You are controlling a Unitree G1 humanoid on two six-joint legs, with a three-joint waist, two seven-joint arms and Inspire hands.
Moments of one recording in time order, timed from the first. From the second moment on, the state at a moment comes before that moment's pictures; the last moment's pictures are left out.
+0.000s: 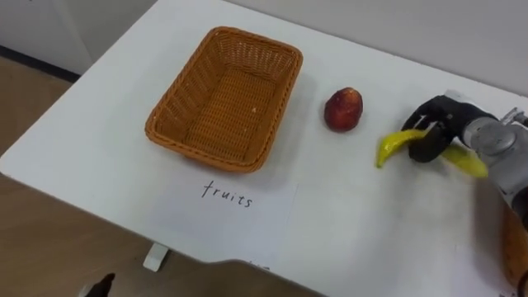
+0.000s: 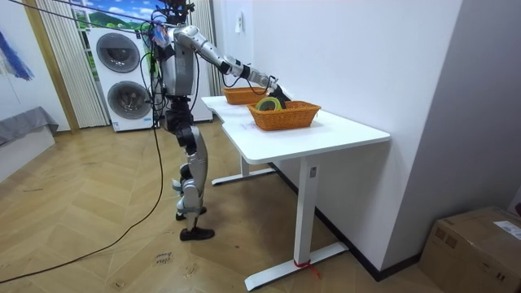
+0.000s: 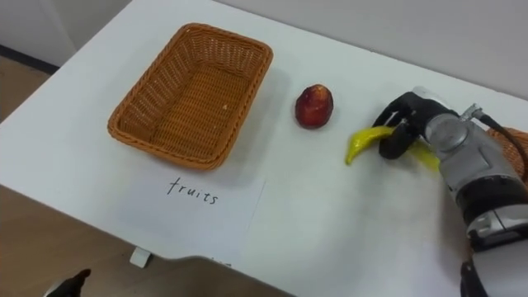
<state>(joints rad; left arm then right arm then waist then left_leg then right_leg) -0.02 0.34 0.01 1.00 0.11 0.09 0.04 -0.70 -0.63 0.38 0.95 -0.27 0.13 0.23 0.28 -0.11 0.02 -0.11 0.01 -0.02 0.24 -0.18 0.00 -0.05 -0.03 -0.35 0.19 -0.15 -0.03</state>
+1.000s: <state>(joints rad) 0.09 0.35 0.11 0.91 0.15 0.09 0.03 -0.62 -0.64 0.37 0.11 -0.35 0.14 0.31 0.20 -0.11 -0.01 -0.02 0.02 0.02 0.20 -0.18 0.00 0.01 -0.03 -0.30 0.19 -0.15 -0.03</state>
